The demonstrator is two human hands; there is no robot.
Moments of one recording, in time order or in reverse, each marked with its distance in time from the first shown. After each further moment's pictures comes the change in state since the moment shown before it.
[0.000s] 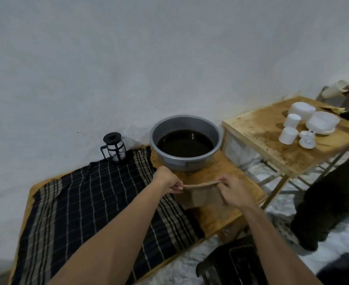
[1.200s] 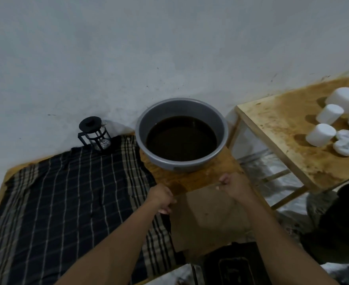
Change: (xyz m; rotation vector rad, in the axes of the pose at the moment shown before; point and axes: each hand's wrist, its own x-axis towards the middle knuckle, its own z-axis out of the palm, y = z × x) left_hand 0.118 -0.037 0.056 0.300 -0.012 -0.236; right_hand 0.151 0.114 0.017 -0.041 -0.238 0.189
